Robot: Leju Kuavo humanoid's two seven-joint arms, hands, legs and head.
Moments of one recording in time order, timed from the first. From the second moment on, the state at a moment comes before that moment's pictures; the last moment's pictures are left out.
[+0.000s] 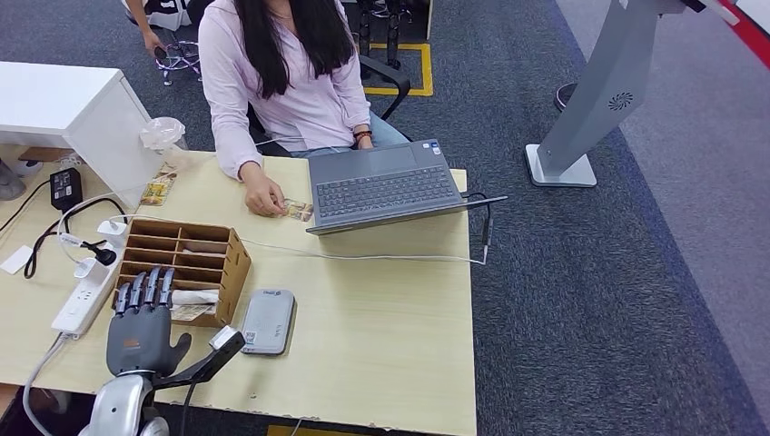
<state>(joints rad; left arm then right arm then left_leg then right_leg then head) -0.09 0.05 -0.13 -1.27 -1.52 0.35 0.14 -0.09 0.06 1.24 -0.13 -0.74 -0.29 0.10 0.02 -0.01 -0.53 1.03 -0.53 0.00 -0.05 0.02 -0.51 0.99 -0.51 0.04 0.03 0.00</state>
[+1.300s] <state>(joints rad) -0.09 0.04 -0.13 -1.27 -1.52 0.36 0.11 -0.09 0.06 1.24 -0.13 -0.76 -0.29 0.09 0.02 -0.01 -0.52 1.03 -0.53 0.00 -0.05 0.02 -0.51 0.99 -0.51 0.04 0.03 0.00</state>
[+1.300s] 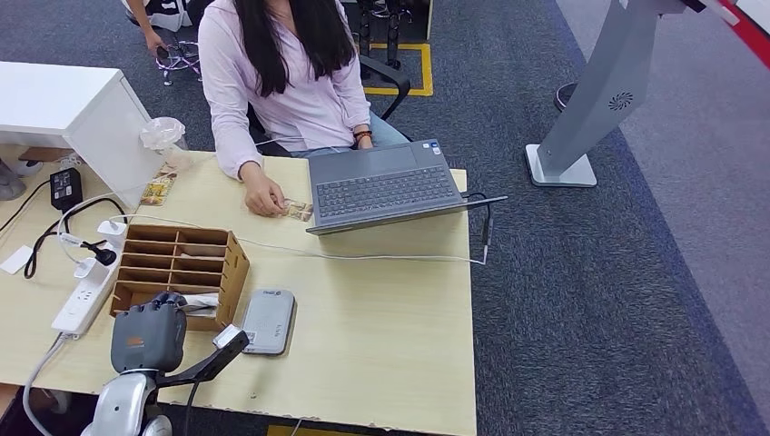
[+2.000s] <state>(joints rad) -0.11 0.05 -0.15 -1.39 -1.51 0.36 0.07 -0.09 0.06 1.25 -0.13 -0.79 -0.29 0.08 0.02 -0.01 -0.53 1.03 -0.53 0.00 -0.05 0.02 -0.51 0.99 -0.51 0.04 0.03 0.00</state>
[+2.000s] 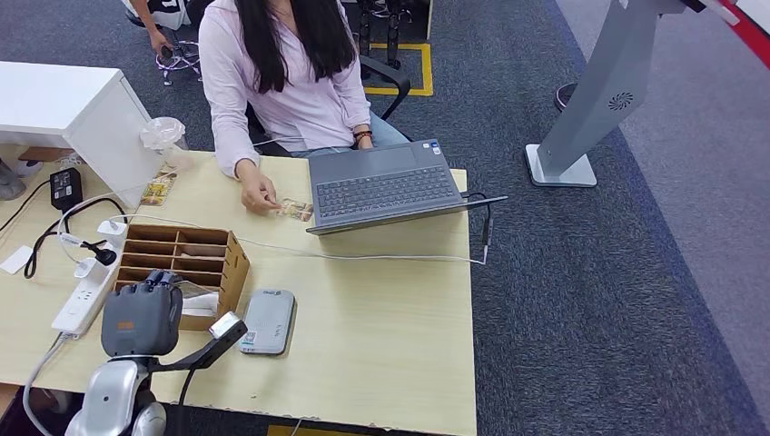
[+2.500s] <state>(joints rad) -0.08 0.06 -0.26 -1.56 -1.51 0.35 0.05 -0.09 0.06 1.25 -0.13 -0.83 -0.31 0.07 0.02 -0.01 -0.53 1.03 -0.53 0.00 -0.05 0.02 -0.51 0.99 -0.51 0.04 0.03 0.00</state>
